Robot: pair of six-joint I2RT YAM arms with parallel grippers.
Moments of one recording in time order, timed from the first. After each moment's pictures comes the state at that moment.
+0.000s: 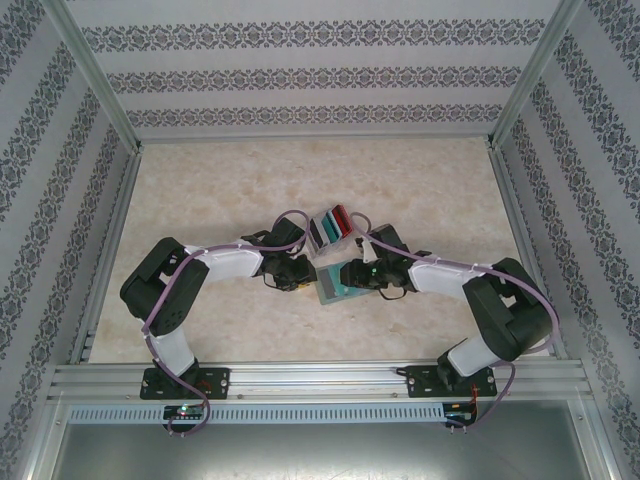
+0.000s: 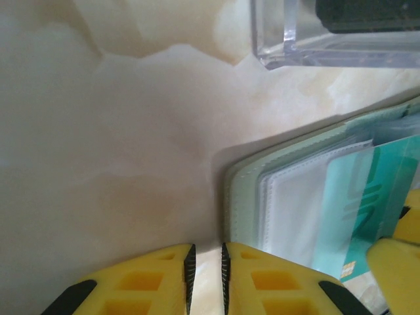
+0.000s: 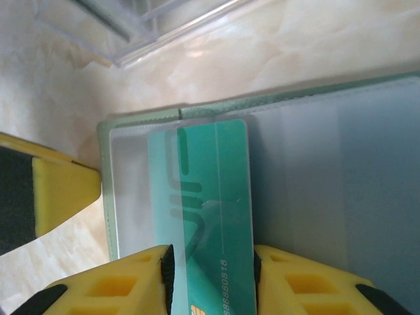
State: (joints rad) left arm -0.63 1.78 0.94 -0.29 0.37 -0.95; right arm 0.53 1.54 0.64 -0.10 -0.42 0.58
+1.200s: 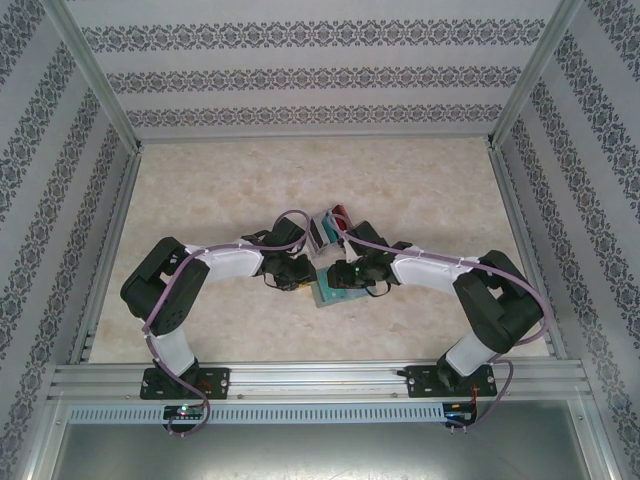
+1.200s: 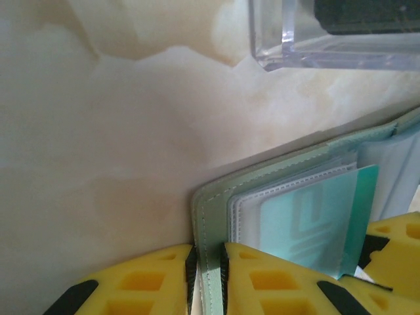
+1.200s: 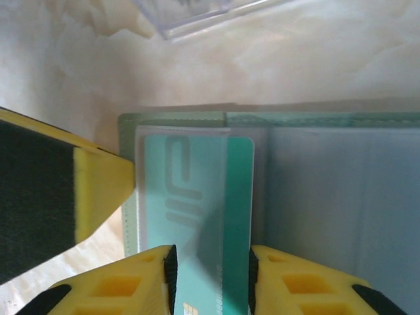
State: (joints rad) left arm -0.63 1.78 0.94 -0.29 0.37 -0.95; right arm 0.66 1.60 0.80 -0.27 -0.33 0.57
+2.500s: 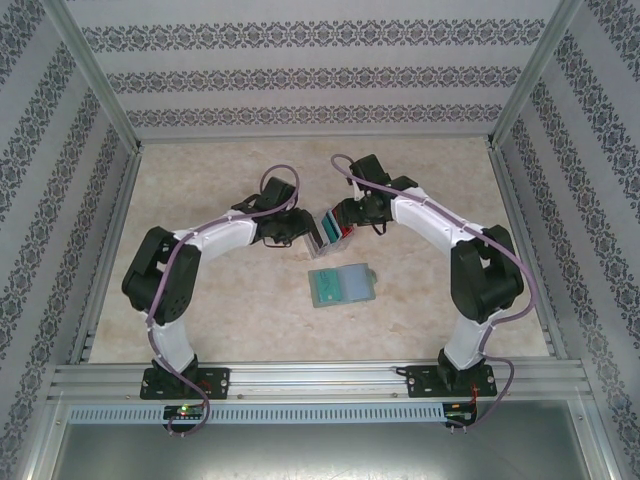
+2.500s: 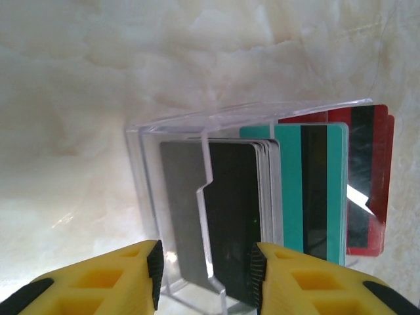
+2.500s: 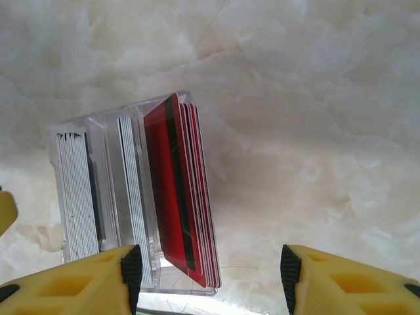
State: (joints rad) left arm -0.49 1.84 1.21 -0.30 0.22 -0.91; right arm 0.46 1.80 1.39 -0.68 -0.06 0.31
